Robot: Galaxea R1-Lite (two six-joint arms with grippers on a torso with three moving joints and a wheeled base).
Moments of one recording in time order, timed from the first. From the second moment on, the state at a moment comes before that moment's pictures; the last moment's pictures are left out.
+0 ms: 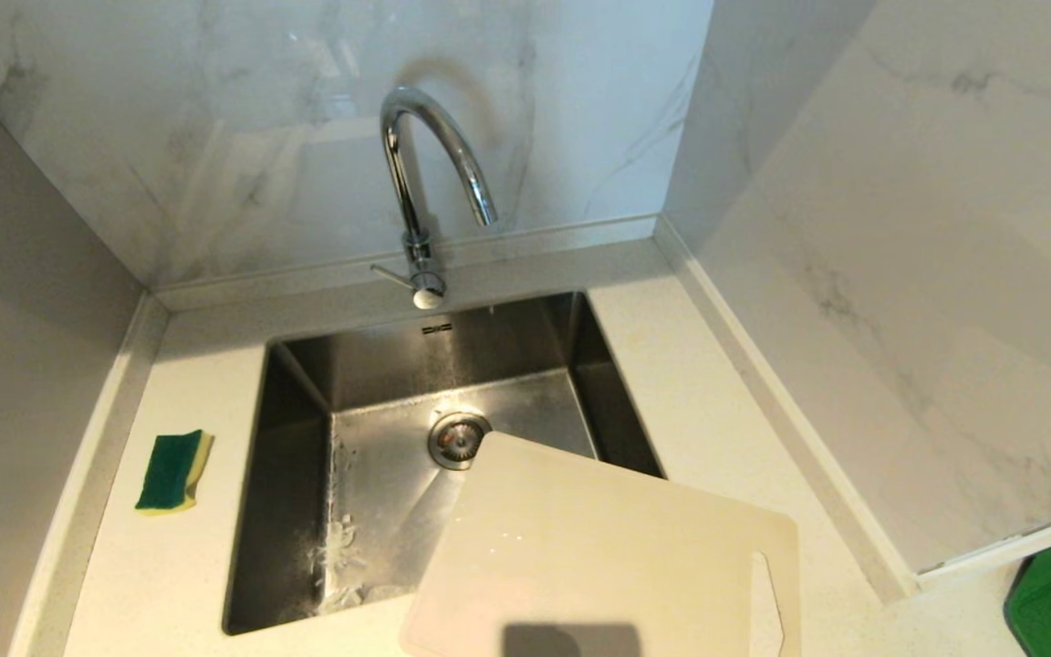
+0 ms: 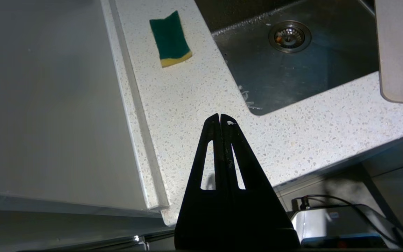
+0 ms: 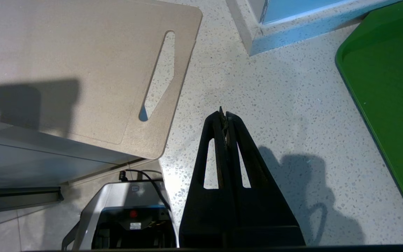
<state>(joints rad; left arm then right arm) 0.00 0.00 -0.05 0.12 -0.04 0.16 0.01 0.00 -0.19 0.43 -0.02 0.08</state>
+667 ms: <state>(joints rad) 0.00 0.00 -0.01 0.03 -0.05 0.08 0.01 0.00 -0.19 0.43 -0.02 0.08</state>
